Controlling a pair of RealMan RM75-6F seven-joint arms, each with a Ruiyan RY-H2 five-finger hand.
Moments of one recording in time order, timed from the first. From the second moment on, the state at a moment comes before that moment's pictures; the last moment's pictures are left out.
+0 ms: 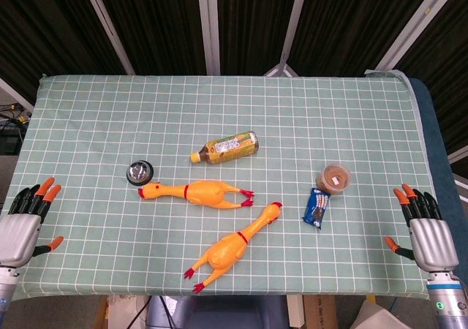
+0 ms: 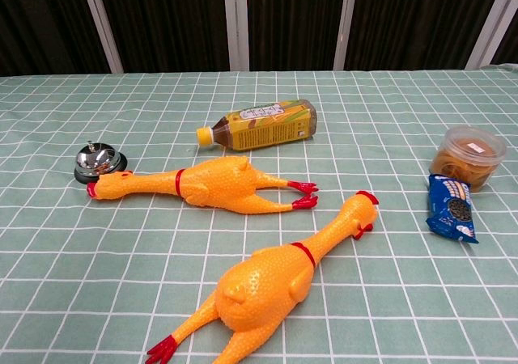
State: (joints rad) left arm -0.12 -1.12 0.00 -1.68 1.49 1.43 0.19; right arm 0.10 -1.12 0.06 -1.65 -1.47 1.43 -0.09
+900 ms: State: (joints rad) left arm -0.15 -1.13 -0.02 -1.67 1.47 1.38 0.23; right arm 0.10 -1.12 0.06 -1.65 -1.47 1.42 -0.08
